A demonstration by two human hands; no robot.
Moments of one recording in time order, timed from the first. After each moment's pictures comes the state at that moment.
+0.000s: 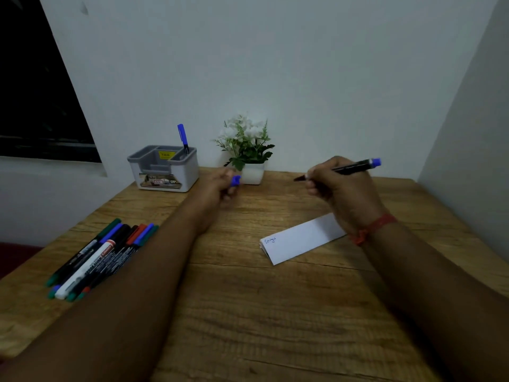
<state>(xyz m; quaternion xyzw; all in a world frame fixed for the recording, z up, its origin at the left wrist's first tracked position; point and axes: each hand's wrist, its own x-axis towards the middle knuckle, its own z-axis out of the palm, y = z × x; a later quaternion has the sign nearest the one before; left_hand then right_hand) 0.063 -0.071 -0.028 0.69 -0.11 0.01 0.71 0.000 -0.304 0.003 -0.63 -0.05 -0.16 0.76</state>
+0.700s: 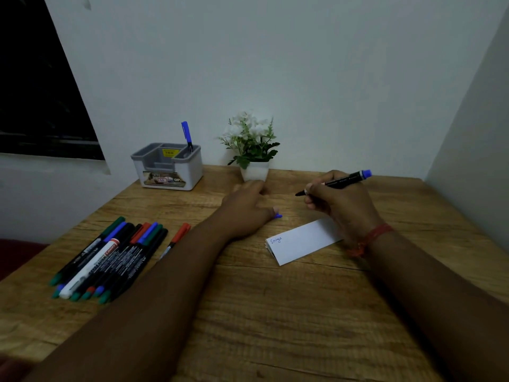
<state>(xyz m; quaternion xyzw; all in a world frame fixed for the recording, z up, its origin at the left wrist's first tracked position) 0.056 -0.101 -0.042 0.93 -0.20 0.07 0.30 0.009 -0.303 -0.021 -0.69 0.00 -0.13 0.71</state>
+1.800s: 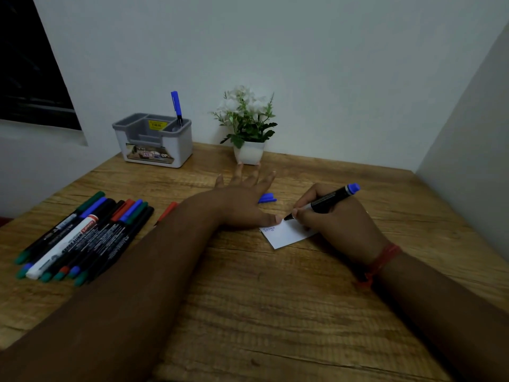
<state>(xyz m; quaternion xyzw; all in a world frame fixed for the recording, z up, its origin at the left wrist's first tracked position) 0.059 -0.099 -0.044 0.96 -0.26 -0.08 0.08 -0.035 -0.298 -0.035 -0.88 -0.06 -0.10 0.47</state>
